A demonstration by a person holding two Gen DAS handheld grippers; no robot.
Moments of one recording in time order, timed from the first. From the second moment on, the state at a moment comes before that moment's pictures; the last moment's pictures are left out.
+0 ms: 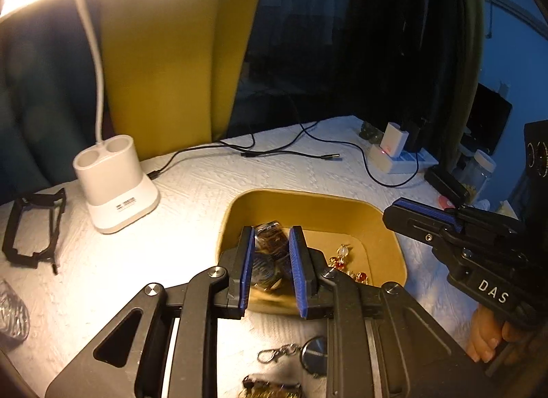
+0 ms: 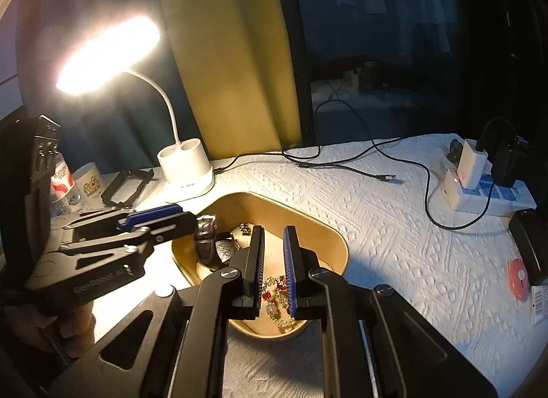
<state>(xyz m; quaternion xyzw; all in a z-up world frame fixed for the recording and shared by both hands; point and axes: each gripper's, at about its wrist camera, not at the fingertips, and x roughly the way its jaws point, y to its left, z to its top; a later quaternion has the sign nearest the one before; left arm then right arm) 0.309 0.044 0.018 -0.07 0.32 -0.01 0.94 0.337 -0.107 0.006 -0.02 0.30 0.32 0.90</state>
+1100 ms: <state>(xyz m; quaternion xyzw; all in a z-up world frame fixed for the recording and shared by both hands) 0.168 0.112 0.004 -0.12 0.31 0.05 0.94 0.240 -0.043 -0.032 -0.08 0.35 0.37 0.86</state>
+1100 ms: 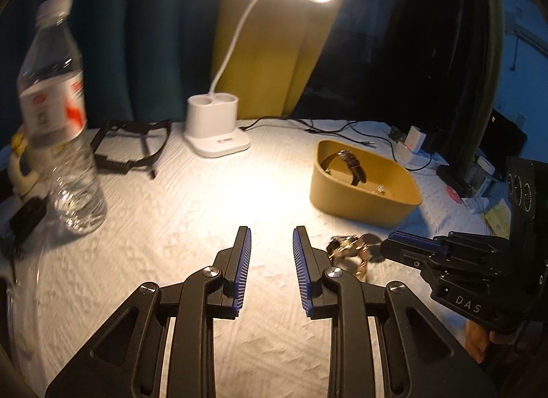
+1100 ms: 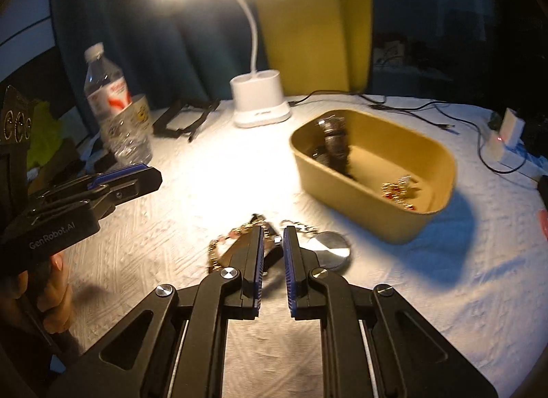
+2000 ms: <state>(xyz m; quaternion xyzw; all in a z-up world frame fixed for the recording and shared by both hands) 0.158 0.121 -0.009 -0.15 0.32 0.06 0.93 0.235 -0.026 -0.038 -0.16 0.30 0.35 0.87</state>
